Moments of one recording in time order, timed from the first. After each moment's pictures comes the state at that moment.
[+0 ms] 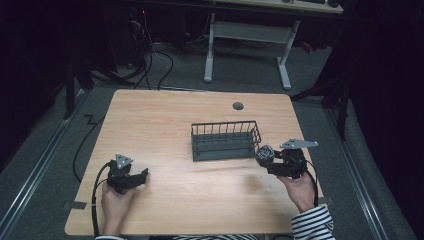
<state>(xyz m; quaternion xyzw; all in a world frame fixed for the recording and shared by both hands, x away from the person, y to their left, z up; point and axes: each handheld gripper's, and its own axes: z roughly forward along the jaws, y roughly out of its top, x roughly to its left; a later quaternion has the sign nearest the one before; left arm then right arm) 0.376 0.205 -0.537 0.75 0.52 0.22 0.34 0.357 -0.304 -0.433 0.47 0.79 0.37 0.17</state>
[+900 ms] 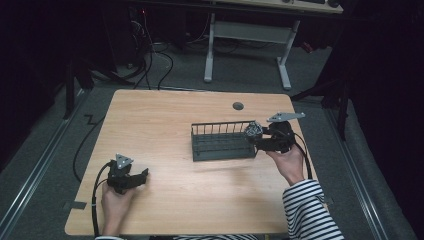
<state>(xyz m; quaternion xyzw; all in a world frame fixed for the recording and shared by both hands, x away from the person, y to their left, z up) 0.376 0.204 -0.537 0.76 0.52 0.22 0.34 0.412 -0.269 -0.388 0.43 0.80 0.37 0.18</state>
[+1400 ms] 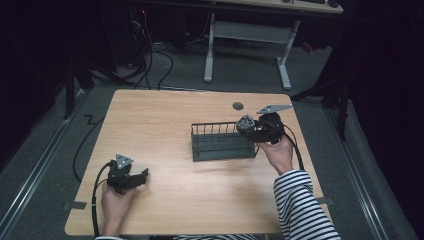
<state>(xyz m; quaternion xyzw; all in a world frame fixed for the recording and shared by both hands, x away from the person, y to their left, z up) 0.376 0.204 -0.537 0.76 0.52 0.22 0.34 0.442 -0.249 -0.393 0.43 0.80 0.37 0.18</state>
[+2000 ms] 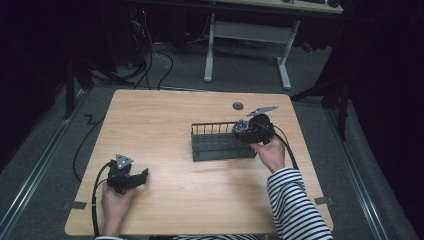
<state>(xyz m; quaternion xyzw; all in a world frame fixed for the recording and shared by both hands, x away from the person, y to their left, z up) 0.376 0.205 -0.537 0.76 0.52 0.22 0.34 0.461 -0.235 -0.420 0.44 0.82 0.32 0.17</state>
